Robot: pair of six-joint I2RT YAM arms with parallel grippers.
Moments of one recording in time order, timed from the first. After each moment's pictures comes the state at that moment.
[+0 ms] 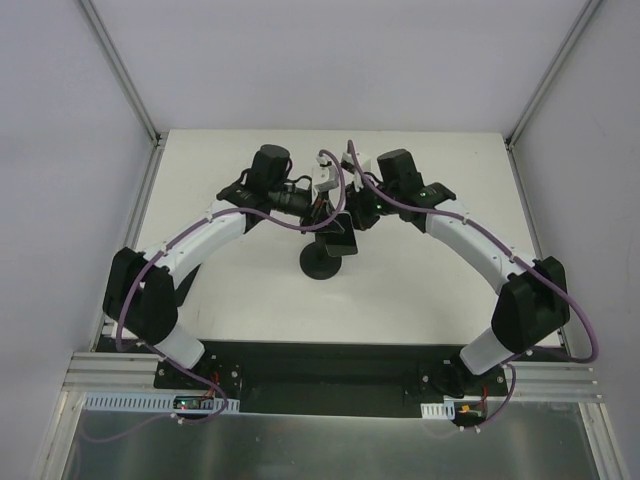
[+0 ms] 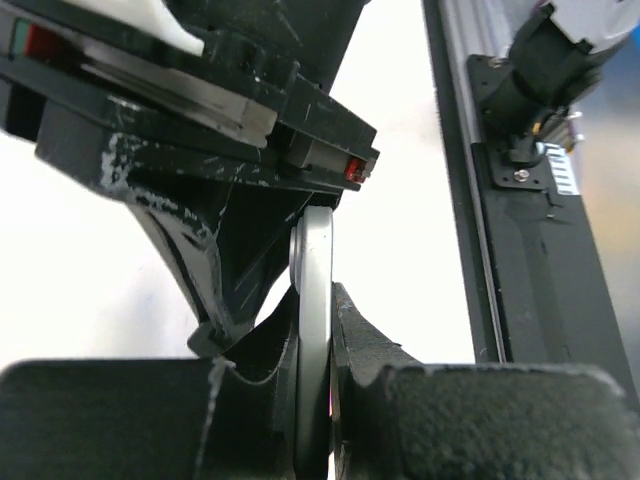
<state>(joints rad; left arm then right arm) -0.53 1.60 1.27 -0.23 1.09 0.27 0.55 1.57 1.32 -0.50 -0.52 -0.06</state>
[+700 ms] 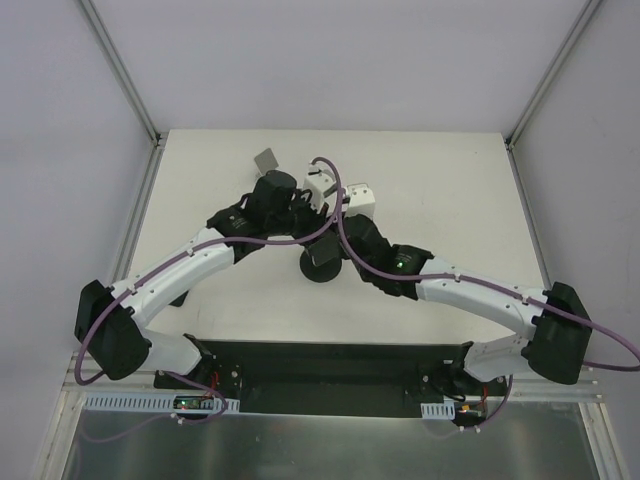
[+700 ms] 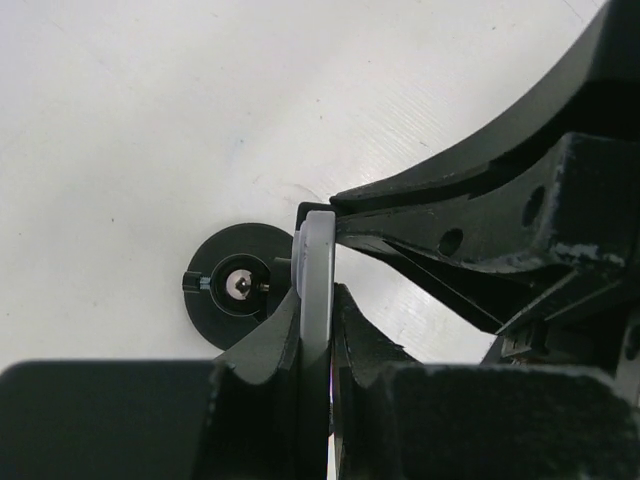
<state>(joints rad) -0.69 1.35 1.15 -0.39 0.23 -0.02 1.03 1.35 1.04 -0.23 0.60 0.40</state>
